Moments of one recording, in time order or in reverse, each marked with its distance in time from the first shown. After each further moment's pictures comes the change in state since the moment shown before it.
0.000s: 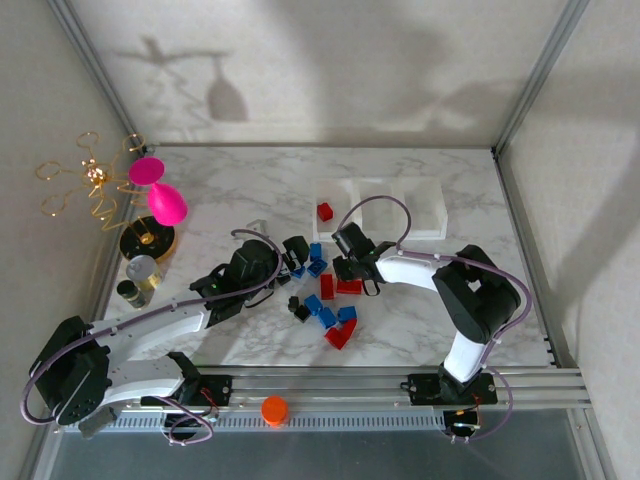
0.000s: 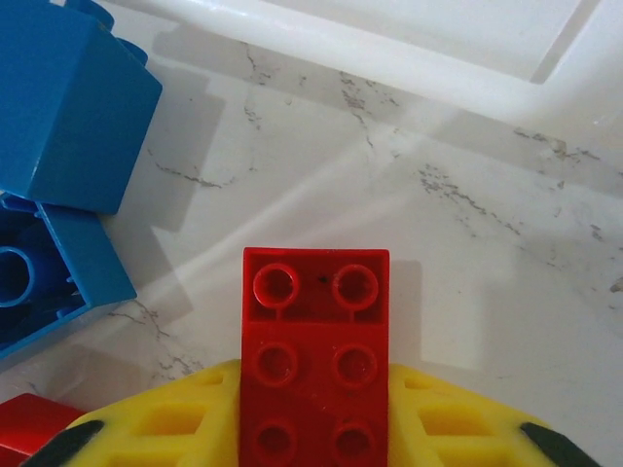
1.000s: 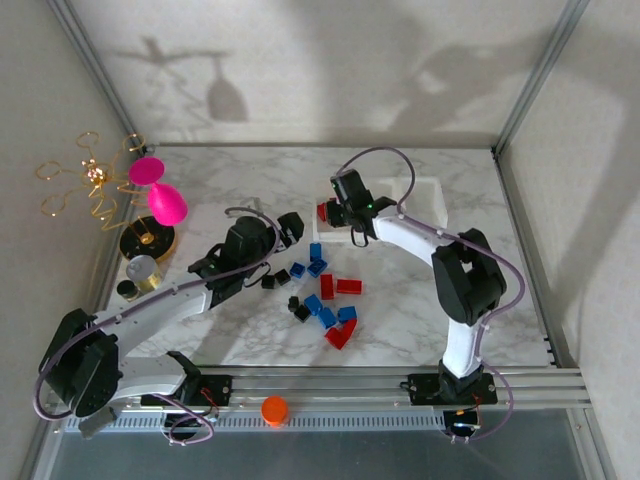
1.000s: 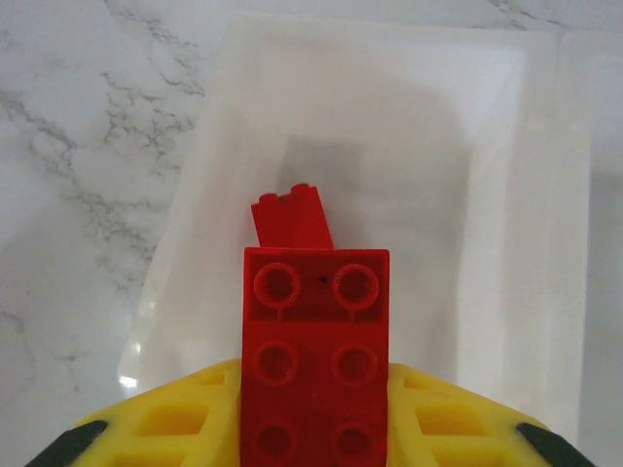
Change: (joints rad) left arm 0.128 0.080 0.135 -0.008 0.020 0.091; right arm -0.114 0.151 0.444 -0.053 0.003 0.020
